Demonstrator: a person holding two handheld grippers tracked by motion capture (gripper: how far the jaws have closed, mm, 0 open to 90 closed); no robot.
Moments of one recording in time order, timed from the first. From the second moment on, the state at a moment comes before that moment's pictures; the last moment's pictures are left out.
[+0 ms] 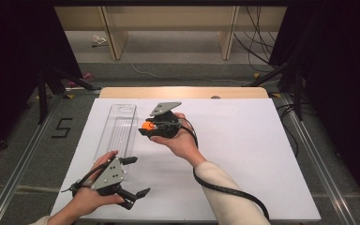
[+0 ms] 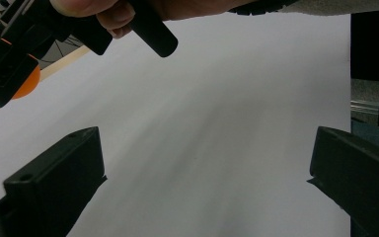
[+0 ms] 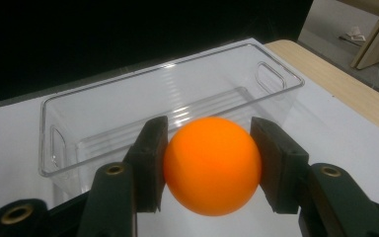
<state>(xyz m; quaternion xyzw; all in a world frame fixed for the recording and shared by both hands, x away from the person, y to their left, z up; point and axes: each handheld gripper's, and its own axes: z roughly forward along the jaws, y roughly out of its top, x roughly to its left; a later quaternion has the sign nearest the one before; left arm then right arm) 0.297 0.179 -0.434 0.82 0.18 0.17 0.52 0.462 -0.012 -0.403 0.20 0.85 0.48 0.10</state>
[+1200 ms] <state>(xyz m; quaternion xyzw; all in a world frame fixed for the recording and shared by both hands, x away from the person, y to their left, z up) 0.296 0.179 -0.434 0.82 0.17 0.17 0.52 0.474 0.016 -0.397 0.19 0.86 0.47 0.09</state>
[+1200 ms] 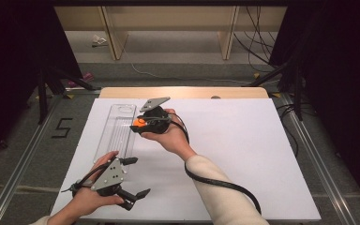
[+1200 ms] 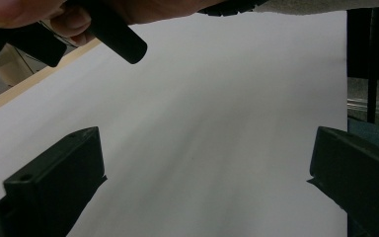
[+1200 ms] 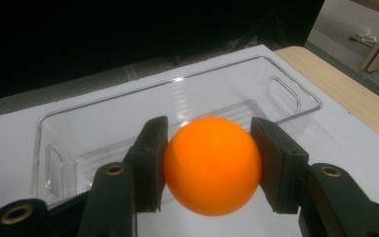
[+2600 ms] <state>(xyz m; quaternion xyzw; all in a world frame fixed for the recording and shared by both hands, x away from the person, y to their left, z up) 0.295 0.178 -0.434 0.82 0.17 0.17 0.52 0.480 0.046 -0.399 0.17 0.86 0.47 0.08</state>
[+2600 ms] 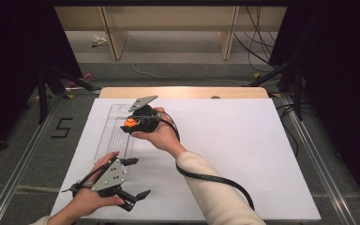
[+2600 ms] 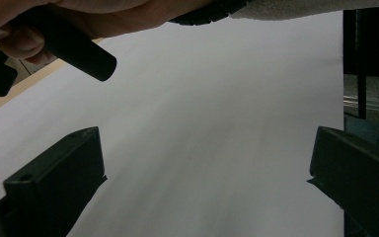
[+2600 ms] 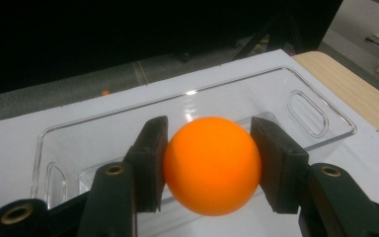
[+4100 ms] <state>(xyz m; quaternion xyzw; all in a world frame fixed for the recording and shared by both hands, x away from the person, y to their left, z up) 0.294 0.177 -0.434 0.83 0.16 0.16 0.51 0.490 0.081 -0.411 0.16 0.88 0.44 0.07</state>
